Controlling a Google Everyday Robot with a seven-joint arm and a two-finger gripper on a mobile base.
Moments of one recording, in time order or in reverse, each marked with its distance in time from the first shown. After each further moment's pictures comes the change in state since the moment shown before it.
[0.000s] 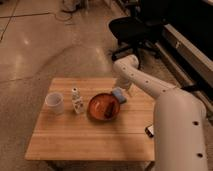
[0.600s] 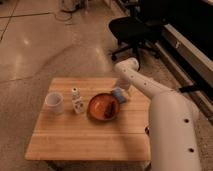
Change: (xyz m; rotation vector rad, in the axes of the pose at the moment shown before) arm -0.006 -0.007 0.034 0.021 -0.044 -0.135
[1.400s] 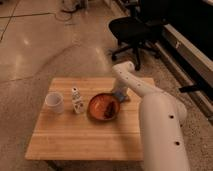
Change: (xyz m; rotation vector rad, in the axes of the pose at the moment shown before) arm -0.004 -0.009 0.020 -0.029 -0.055 -0.058
